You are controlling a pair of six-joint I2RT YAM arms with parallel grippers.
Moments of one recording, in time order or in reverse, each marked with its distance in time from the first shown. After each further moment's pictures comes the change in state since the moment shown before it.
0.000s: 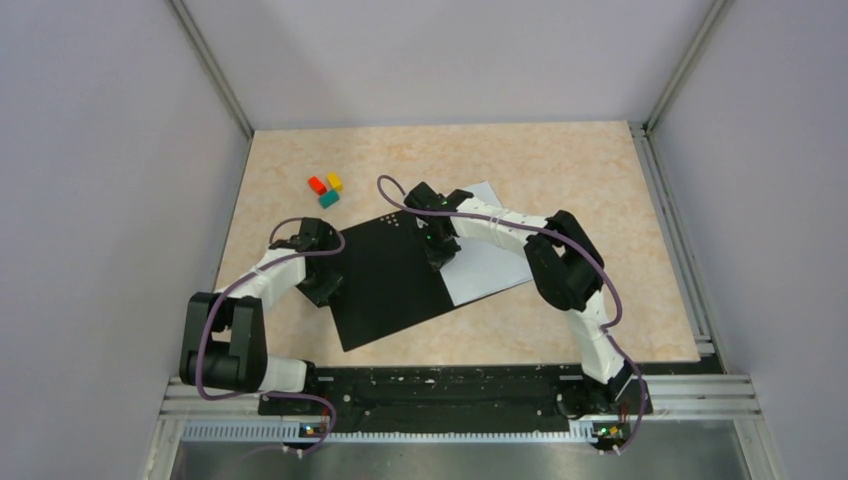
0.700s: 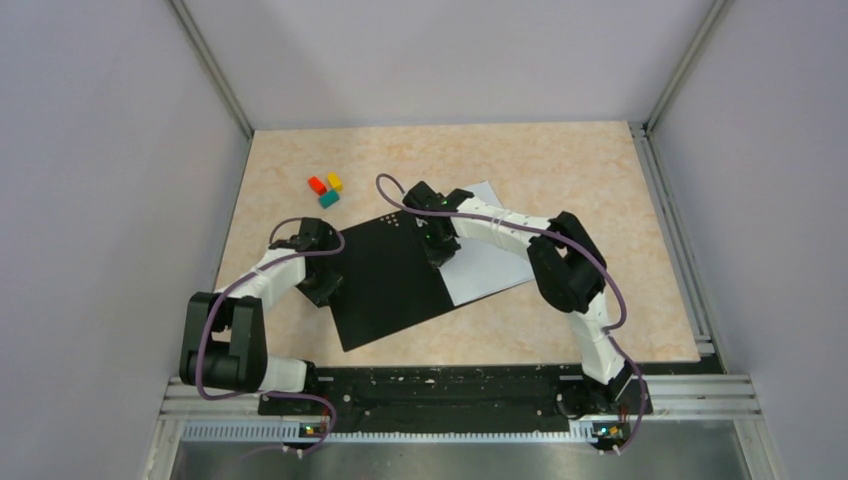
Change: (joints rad) left arm 0.001 0.000 0.000 0.000 0.001 0.000; right arm 0.009 -0.023 0.000 -0.007 0.034 0.001
